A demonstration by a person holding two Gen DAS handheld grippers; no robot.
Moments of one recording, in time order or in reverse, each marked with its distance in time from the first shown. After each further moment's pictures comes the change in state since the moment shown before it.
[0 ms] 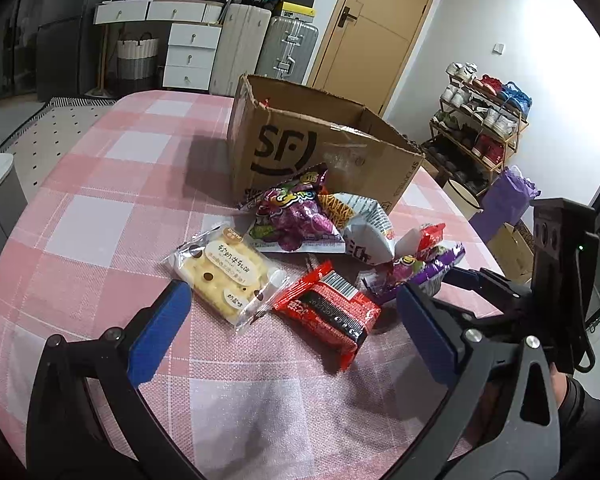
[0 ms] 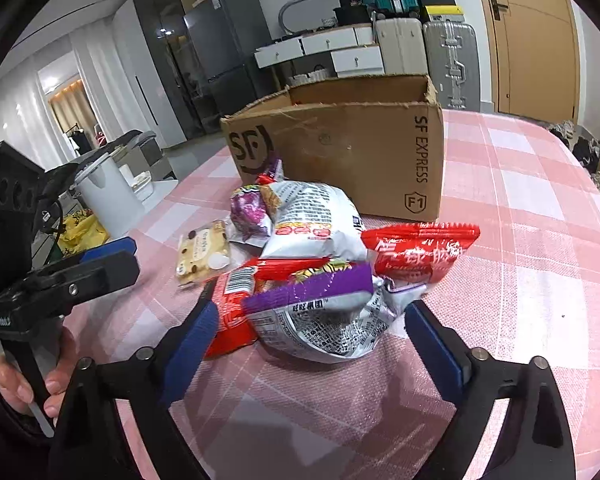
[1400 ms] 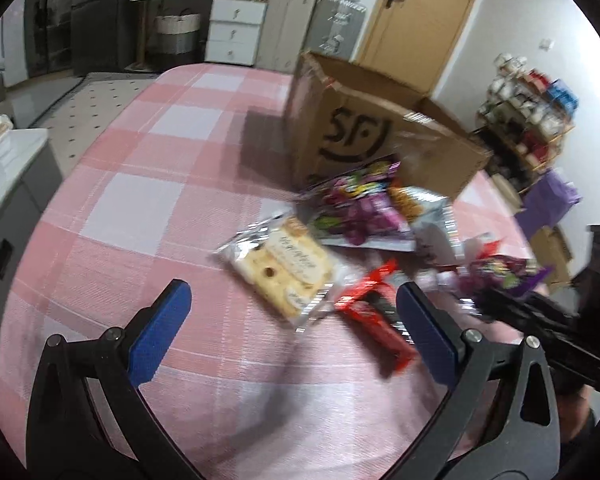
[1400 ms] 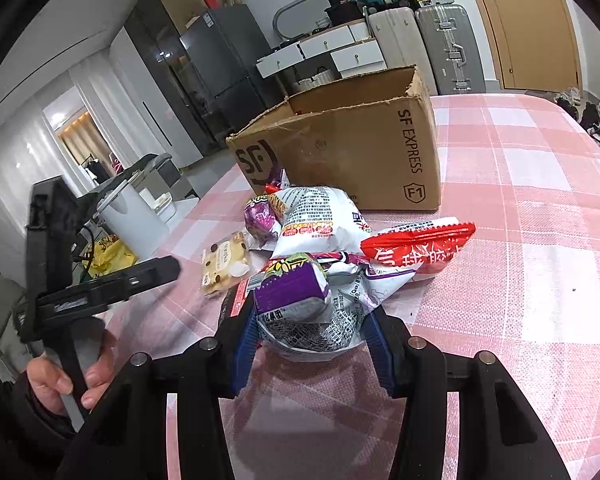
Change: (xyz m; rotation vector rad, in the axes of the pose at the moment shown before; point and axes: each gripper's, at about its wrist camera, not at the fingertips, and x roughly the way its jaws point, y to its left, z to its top) left arm 0.019 0.024 0.007 -0.067 0.104 0.183; right arm -0.020 -0.017 -0.007 0.103 -0.022 0.122
